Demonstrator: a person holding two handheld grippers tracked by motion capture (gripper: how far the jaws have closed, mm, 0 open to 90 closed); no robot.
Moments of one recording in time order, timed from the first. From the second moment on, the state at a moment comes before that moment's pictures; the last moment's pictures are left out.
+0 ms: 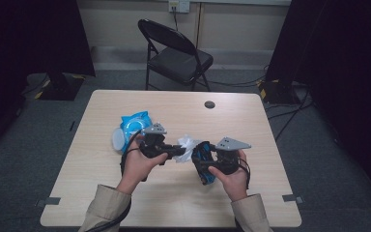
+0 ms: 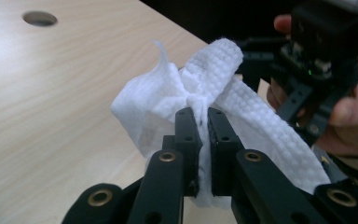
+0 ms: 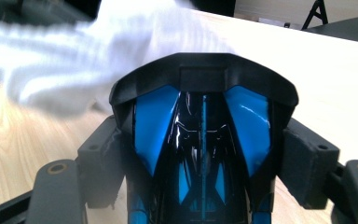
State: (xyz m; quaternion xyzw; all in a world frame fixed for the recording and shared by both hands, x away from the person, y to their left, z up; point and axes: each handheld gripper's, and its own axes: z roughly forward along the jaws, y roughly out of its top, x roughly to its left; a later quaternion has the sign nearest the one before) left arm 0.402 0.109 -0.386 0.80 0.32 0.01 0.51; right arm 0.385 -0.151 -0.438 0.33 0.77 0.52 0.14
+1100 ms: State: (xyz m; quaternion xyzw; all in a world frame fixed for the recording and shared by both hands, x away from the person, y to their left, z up) left arm 0.424 0.076 -0.387 0.80 0.32 0.00 0.51; right arm 0.379 -0.147 -0.433 0.32 0.77 0.53 0.14
